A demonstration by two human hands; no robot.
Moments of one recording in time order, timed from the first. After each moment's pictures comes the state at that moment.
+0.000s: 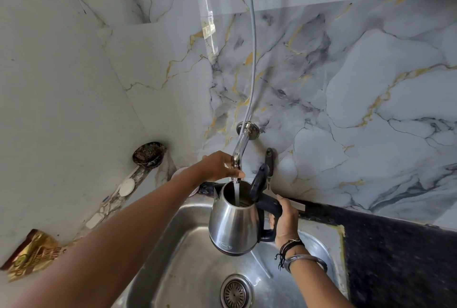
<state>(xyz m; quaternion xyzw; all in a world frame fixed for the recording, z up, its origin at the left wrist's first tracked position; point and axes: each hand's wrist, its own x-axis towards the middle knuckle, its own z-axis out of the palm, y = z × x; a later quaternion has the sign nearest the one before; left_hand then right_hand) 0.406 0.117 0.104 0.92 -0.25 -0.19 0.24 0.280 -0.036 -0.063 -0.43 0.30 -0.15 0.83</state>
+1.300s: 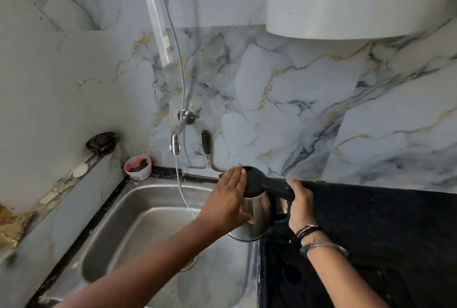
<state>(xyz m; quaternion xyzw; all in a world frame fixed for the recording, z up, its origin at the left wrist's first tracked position) 0.108 0.015 0.091 0.89 -0.45 0.05 0.10 0.053 -0.174 0.030 -0.49 0.24 -0.33 0.77</state>
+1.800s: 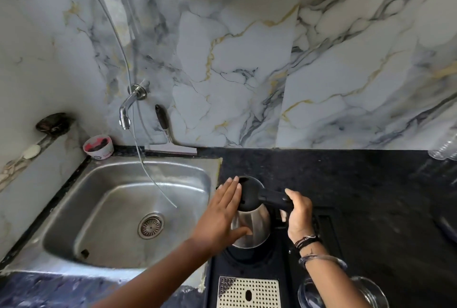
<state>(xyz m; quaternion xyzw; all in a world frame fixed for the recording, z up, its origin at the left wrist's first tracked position) -0.042 -0.047 0.018 0.85 -0.50 0.00 0.19 -0.119 -0.247 -0.019 -0.47 0.31 -0.33 0.75</state>
